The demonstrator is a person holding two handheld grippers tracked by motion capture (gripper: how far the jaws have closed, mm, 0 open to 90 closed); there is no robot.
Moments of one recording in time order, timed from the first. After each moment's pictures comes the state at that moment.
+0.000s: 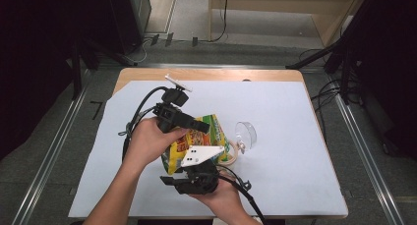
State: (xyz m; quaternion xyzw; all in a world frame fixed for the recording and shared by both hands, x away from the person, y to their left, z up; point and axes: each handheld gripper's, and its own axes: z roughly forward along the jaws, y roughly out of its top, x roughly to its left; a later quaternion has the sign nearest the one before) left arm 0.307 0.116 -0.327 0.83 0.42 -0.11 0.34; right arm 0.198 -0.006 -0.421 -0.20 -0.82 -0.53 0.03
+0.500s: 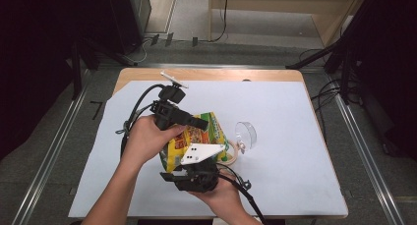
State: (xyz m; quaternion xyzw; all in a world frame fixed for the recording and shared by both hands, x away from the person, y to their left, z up) left arm 0.310 0.122 -0.322 0.82 0.43 -0.12 0.36; right arm 0.199 -0.006 -0.414 -0.20 -0.82 -0.53 0.02
